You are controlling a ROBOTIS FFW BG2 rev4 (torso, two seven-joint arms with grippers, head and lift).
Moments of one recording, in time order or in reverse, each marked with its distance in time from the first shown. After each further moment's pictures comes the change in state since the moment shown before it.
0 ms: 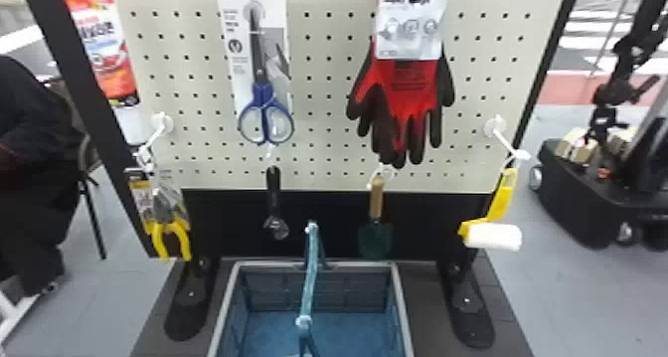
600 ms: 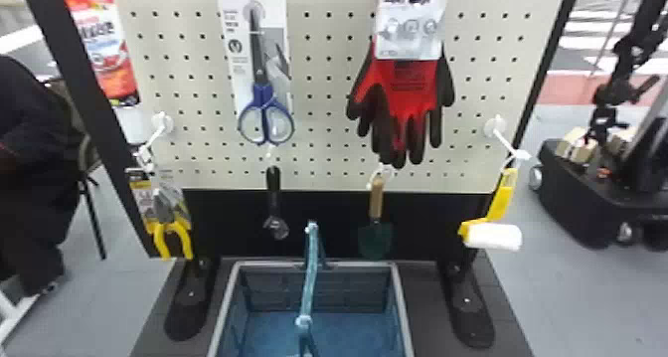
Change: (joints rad) left arm -0.014 -0.019 0.000 0.000 -0.009 -0.002 0.000; right arm 0.002 0.000 0.001 0.008 0.000 0.000 0.000
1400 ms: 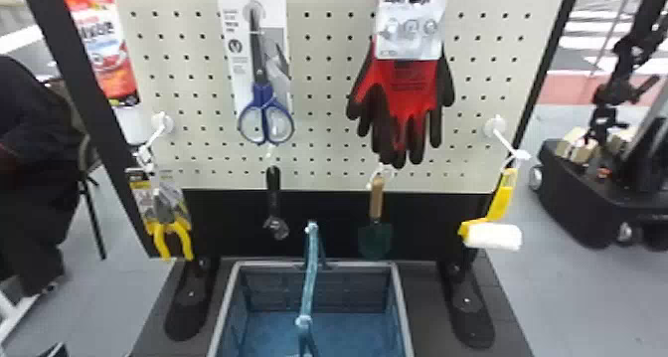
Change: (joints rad) left arm -0.183 0.011 0.108 0.042 0.003 0.091 -0.199; right arm 0.004 0.000 0.001 0.002 0.002 0.005 0.000
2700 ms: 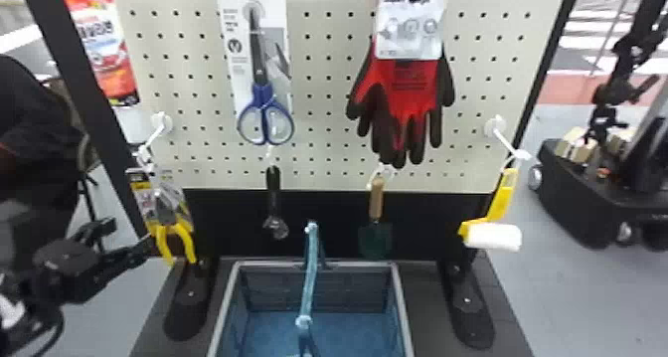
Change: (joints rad) left arm -0.737 0.247 0.053 0.506 0.054 0.293 -0.446; right arm -0.028 0.000 0.002 0.016 0.020 0.006 0.059
